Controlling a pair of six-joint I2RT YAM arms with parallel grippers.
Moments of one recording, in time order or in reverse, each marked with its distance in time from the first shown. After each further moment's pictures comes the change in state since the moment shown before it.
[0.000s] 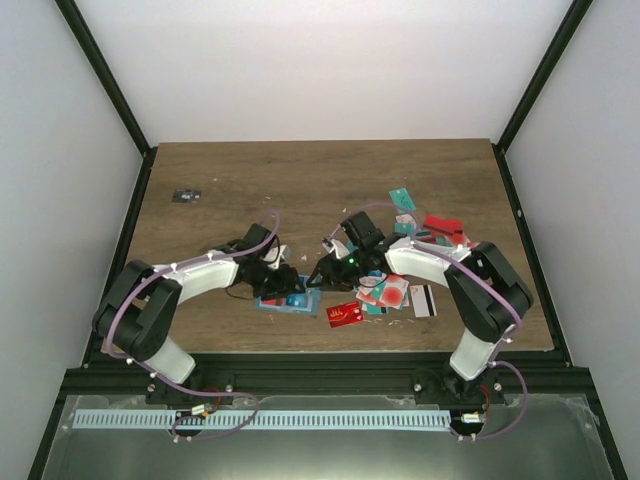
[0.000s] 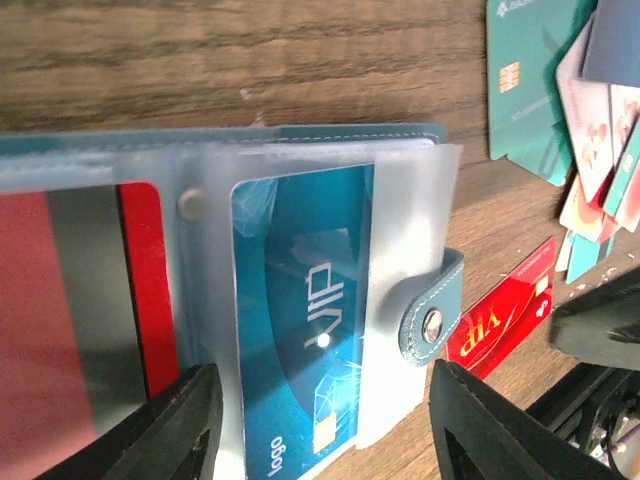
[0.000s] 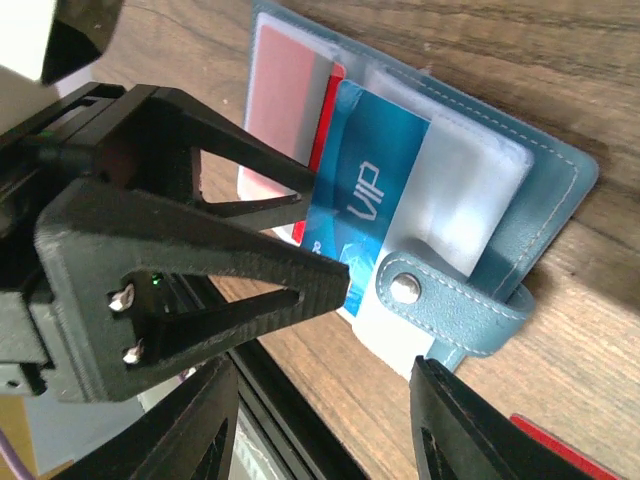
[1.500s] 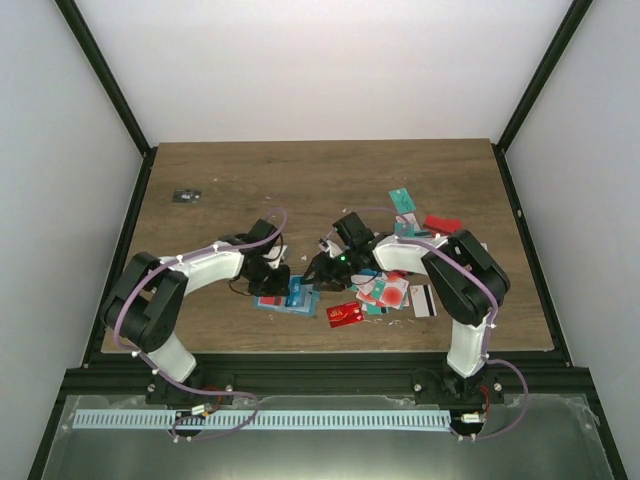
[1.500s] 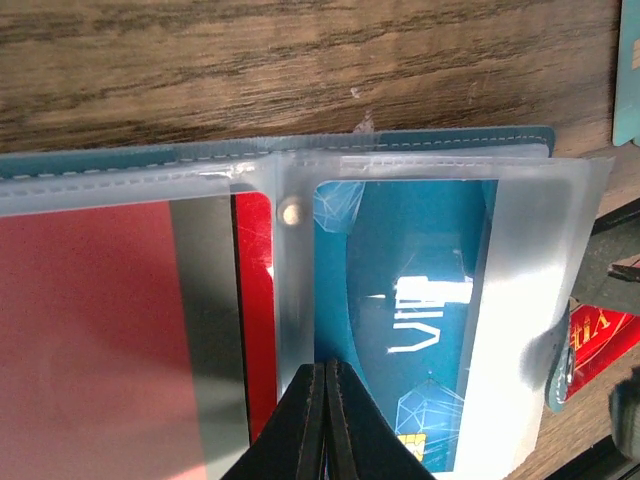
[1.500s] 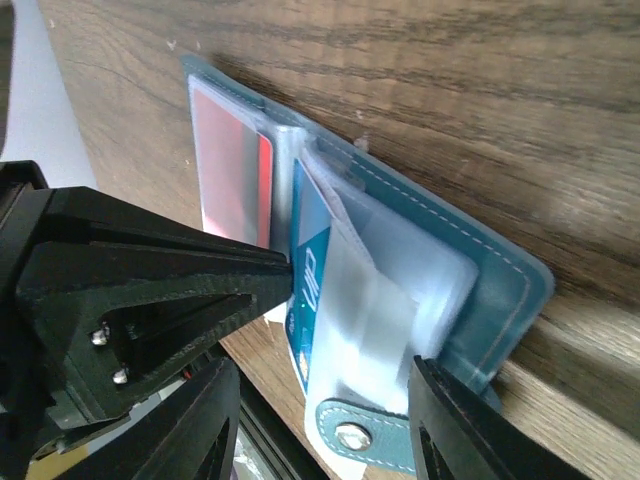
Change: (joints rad) left arm 0.000 0.055 0.102 -0.200 -0.133 0.135; right arm 0.008 0.136 0.048 0.095 -0.002 0.151
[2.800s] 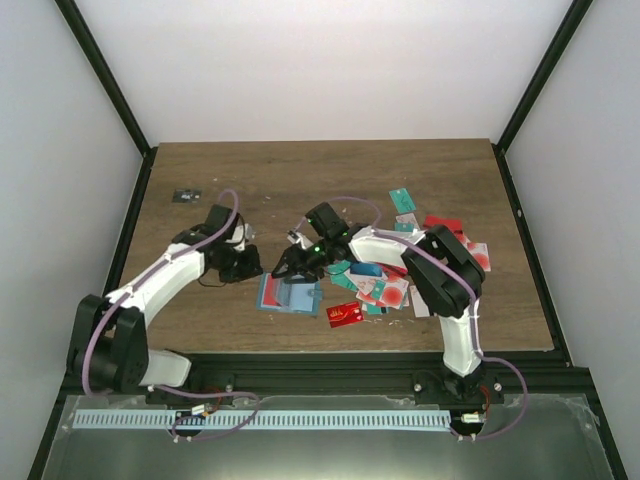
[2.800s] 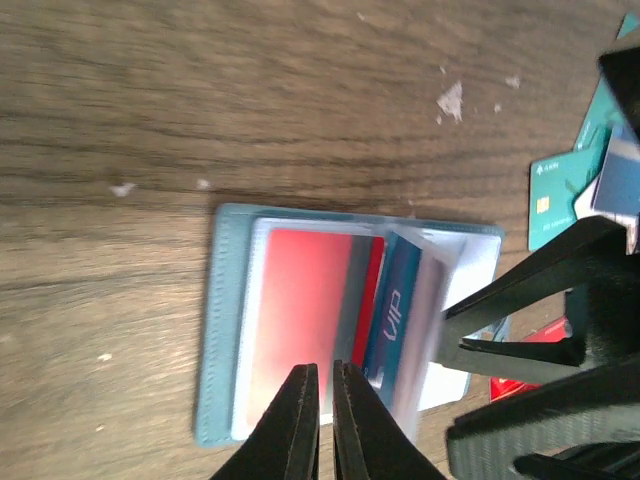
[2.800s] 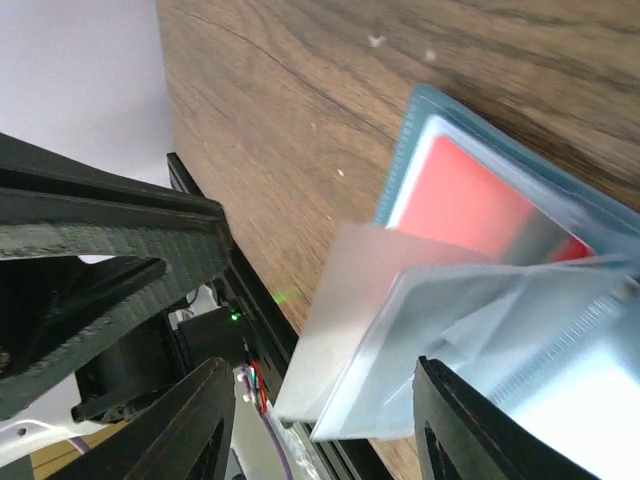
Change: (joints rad) left arm 0.185 -0.246 0.000 -0.115 -0.037 -0.039; right arm 0.080 0.115 0.215 0.013 -0.109 0.008
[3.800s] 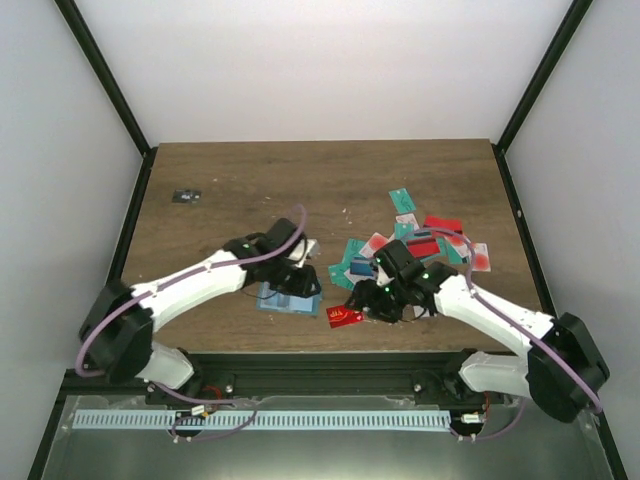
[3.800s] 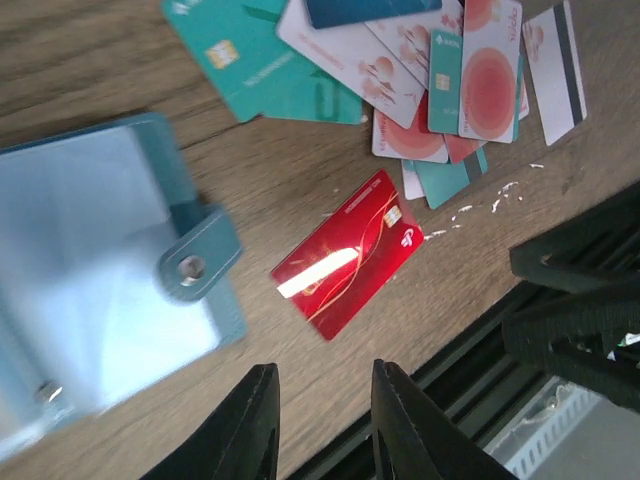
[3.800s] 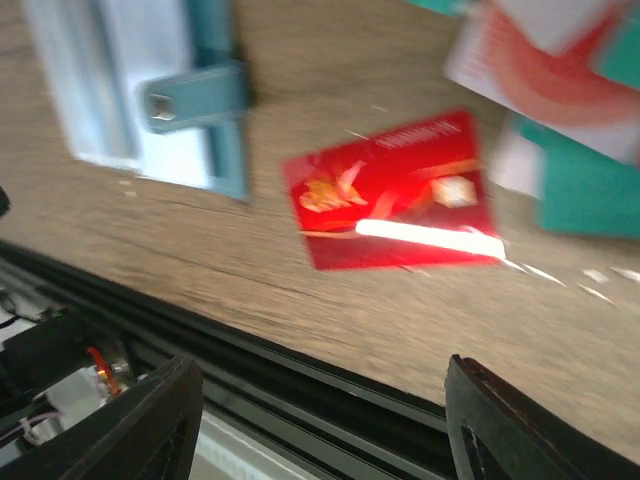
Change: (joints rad) left arm -0.399 0.009 0.100 0.043 0.003 -0.025; right arm -0.059 -0.762 -0.517 -0.399 0.423 0.084
